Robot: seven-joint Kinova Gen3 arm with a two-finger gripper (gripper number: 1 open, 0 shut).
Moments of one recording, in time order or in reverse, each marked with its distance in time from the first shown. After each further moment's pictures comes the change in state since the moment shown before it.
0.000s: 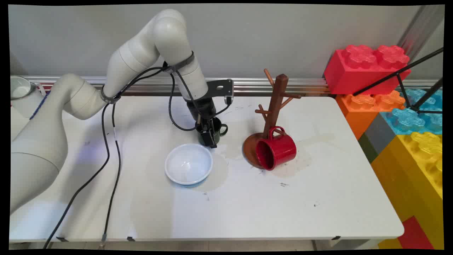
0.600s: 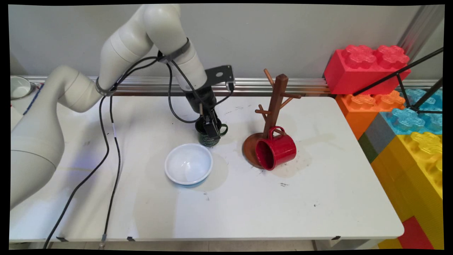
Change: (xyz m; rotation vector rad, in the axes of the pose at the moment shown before) arm 0.007 0.013 -0.042 0.059 0.033 -0.121
